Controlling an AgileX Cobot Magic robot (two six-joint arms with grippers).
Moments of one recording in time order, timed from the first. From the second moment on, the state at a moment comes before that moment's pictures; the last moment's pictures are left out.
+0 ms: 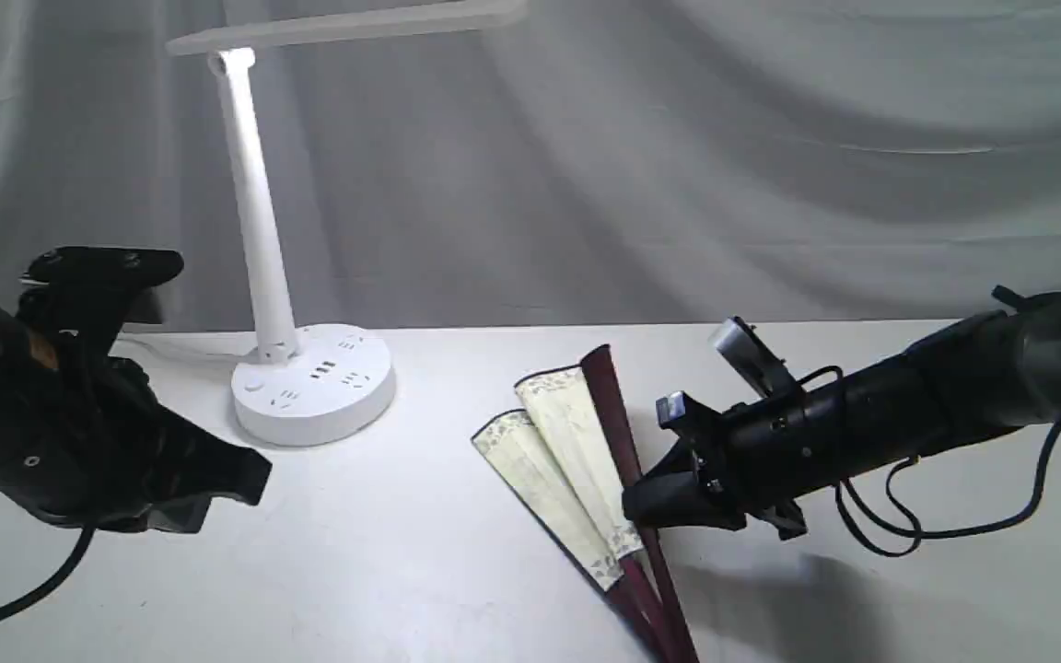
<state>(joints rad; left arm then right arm) -0.31 1.53 -1.04 -0.12 0.72 0.01 -0.06 2.29 -1.46 1.22 1.01 -0.83</state>
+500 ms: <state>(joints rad) -0.31 1.53 -1.04 -0.12 0.71 0.01 -0.15 2.26 -1.44 1.48 1.20 -0.92</state>
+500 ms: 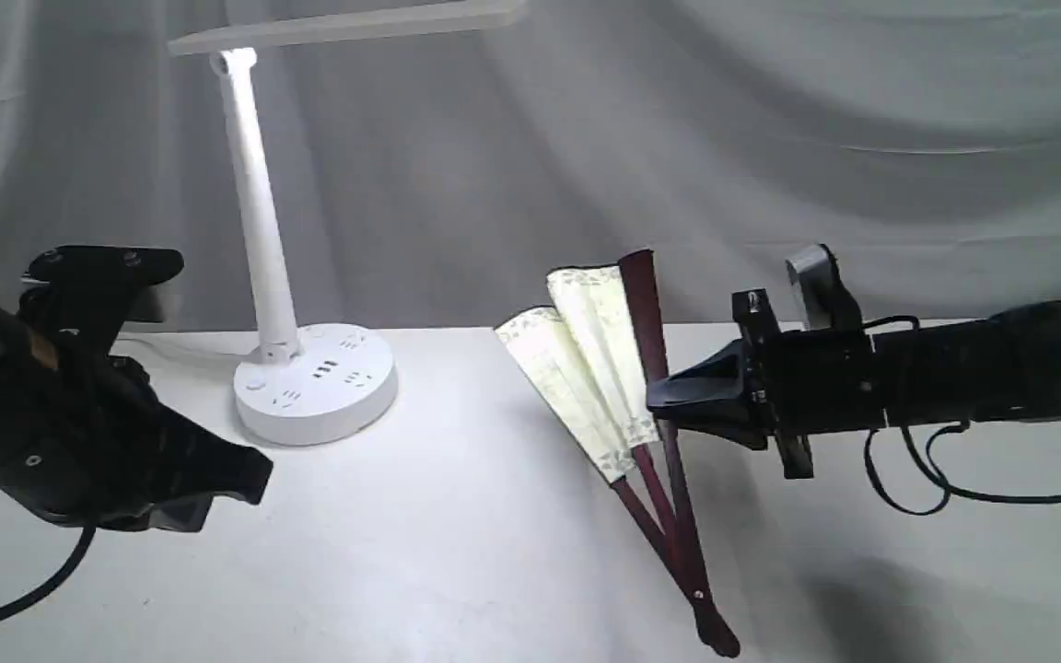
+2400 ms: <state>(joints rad) -0.31 1.71 -0.45 0.31 -1.04 -0.51 -0.19 1.88 -1.02 1.43 1.21 -1.06</state>
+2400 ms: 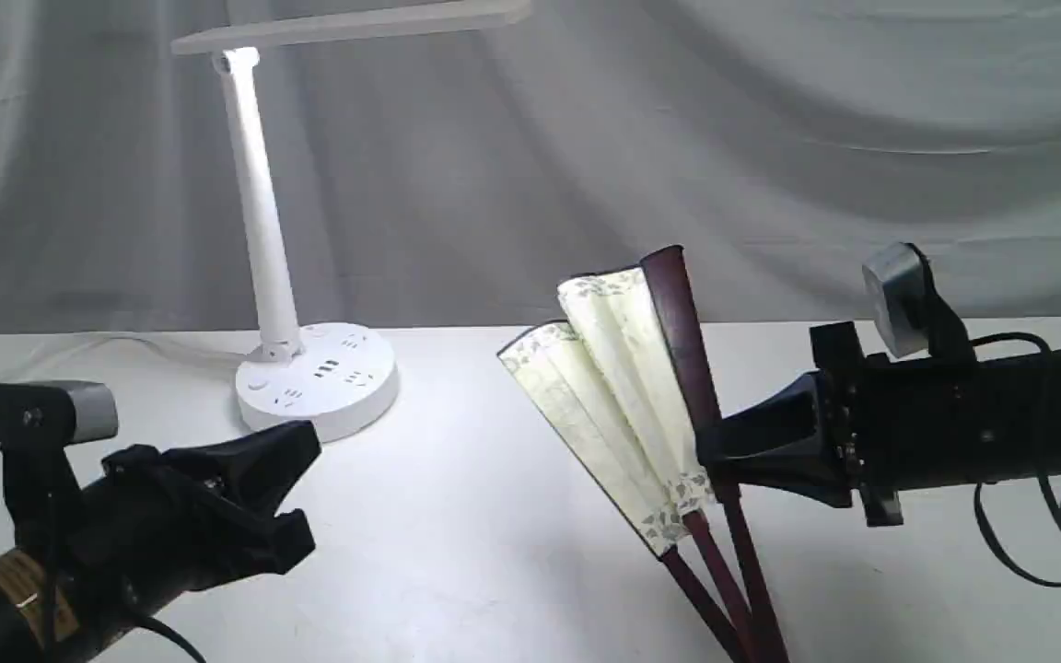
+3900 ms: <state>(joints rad) -0.40 2.20 -0.97 0.69 -1.21 -1.56 -0.19 1.88 -1.02 1.43 1.21 -1.12</state>
